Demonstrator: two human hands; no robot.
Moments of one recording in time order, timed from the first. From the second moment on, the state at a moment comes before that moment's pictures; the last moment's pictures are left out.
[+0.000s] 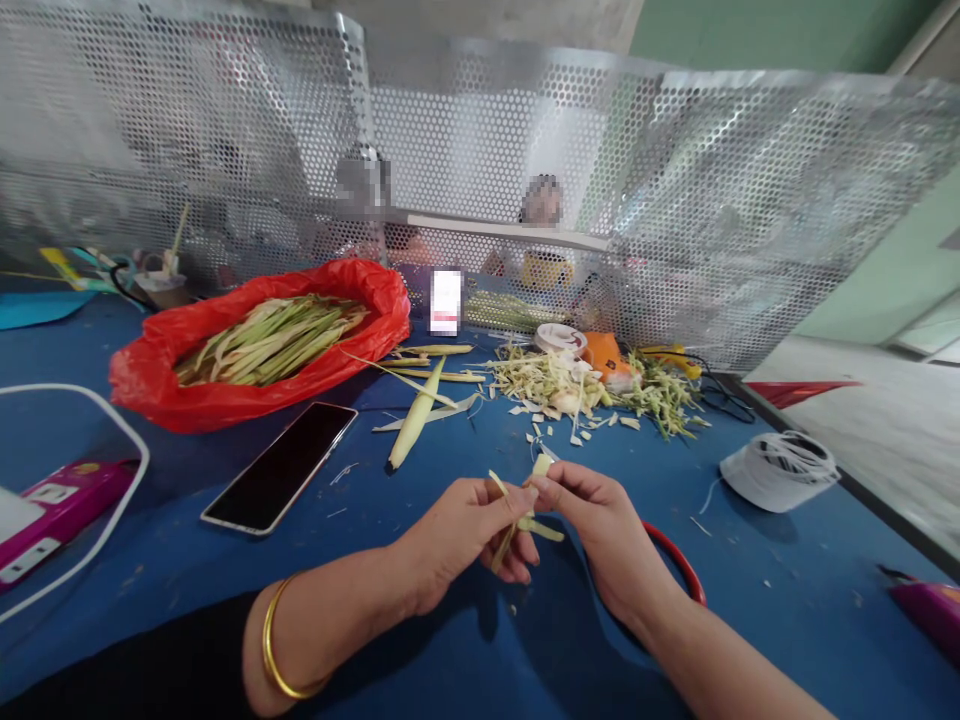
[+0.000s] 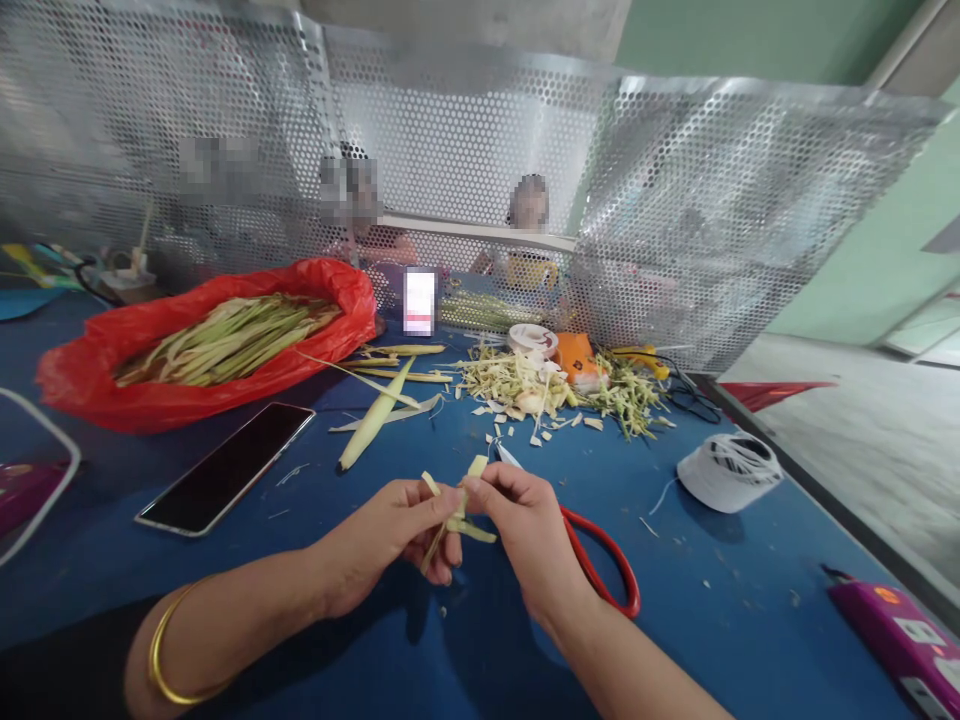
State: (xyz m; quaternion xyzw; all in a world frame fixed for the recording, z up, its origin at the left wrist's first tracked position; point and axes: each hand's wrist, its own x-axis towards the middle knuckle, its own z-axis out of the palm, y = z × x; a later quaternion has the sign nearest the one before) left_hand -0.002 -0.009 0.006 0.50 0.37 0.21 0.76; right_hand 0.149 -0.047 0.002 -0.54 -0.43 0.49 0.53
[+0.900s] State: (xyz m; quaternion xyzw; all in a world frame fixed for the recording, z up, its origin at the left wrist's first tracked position) left_hand -0.003 -0.008 0.004 0.55 0.39 0.18 0.72; right_hand 0.169 -0.036 0.007 -0.61 -0.54 0.30 0.50
